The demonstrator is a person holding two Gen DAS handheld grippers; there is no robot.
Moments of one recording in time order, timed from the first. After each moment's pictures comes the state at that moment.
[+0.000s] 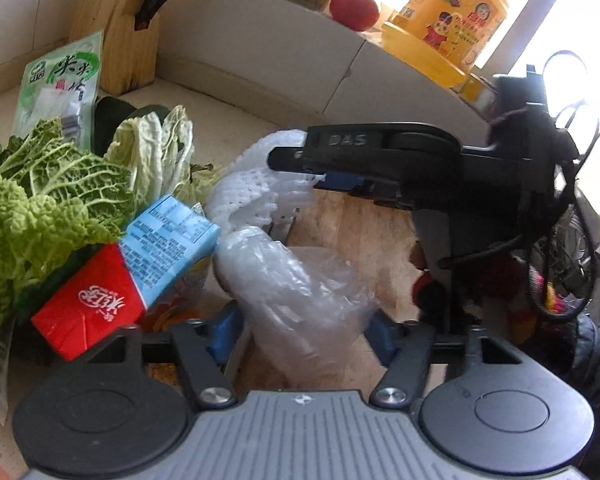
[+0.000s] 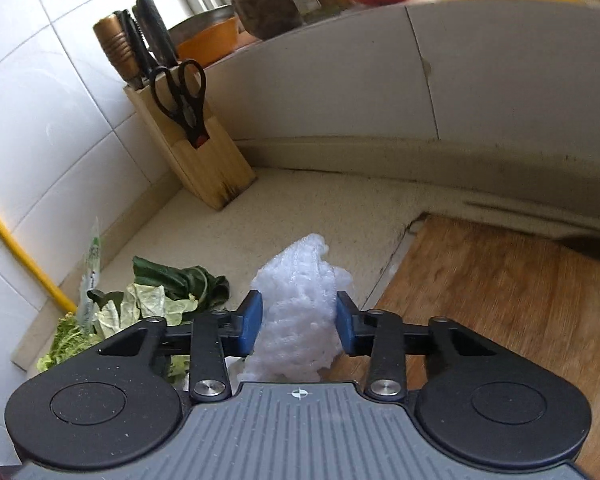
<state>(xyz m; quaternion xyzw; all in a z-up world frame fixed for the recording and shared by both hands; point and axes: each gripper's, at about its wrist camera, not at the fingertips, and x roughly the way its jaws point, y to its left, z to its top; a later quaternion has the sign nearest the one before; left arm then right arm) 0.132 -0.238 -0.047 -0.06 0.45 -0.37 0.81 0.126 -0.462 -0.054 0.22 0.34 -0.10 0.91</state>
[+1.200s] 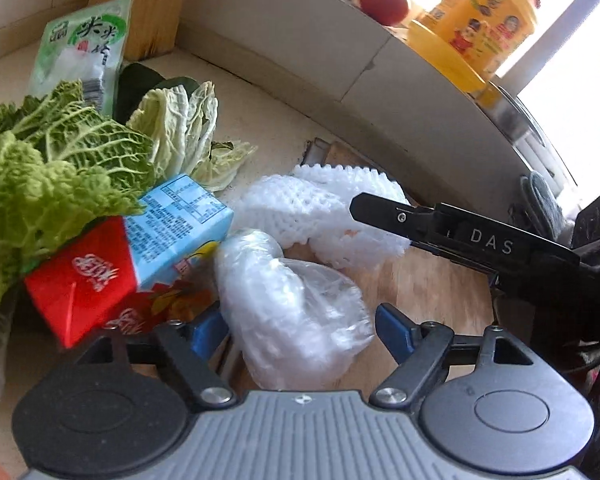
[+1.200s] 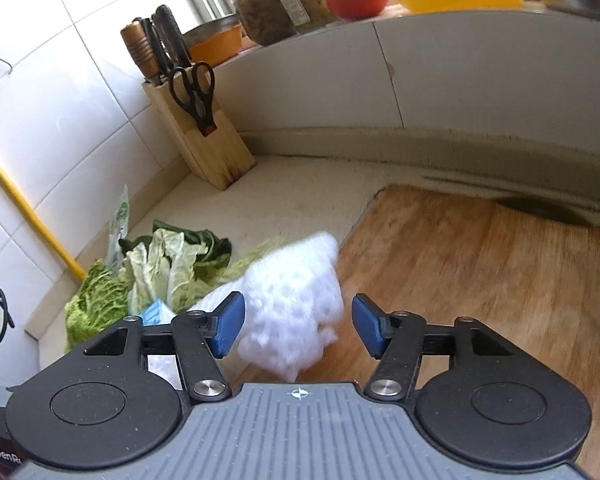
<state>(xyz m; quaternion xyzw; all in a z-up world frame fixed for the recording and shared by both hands) 0.145 -0.231 -0.051 -0.10 0.49 -0.36 0.79 0.063 -0.454 -0.035 0.20 0.34 -0.10 0.91</state>
